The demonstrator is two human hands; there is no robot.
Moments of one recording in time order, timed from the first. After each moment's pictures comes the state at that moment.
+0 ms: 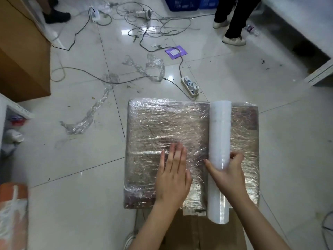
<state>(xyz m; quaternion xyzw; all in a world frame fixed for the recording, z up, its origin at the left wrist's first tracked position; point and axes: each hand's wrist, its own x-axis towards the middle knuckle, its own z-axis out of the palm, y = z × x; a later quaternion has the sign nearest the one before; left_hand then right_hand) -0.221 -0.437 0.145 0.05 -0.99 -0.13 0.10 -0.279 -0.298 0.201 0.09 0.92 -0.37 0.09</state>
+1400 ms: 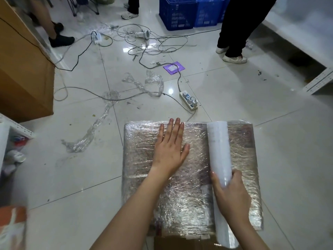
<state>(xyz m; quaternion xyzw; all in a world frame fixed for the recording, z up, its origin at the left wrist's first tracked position) -0.350 -0.478 0.176 0.00 -1.00 -0.05 0.03 -0.294 -0.293 0.195 0.13 0.96 -0.26 0.04</state>
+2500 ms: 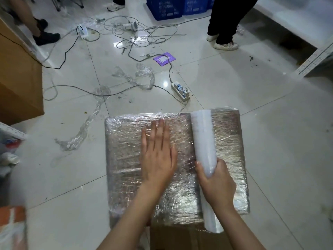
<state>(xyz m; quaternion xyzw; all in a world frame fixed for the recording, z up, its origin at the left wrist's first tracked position) -0.296 -0.439 0.182 0.04 -0.98 -0.11 0.18 -0.282 -0.281 0.187 0.11 0.96 -0.27 0.04</state>
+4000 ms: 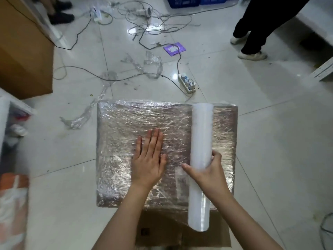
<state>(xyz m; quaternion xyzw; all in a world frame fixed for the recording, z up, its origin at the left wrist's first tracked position) -0.245 -0.422 0.130 0.04 -0.99 -0.05 0.14 -0.275 -0.243 0.209 0.07 0.87 -0.45 0.19</state>
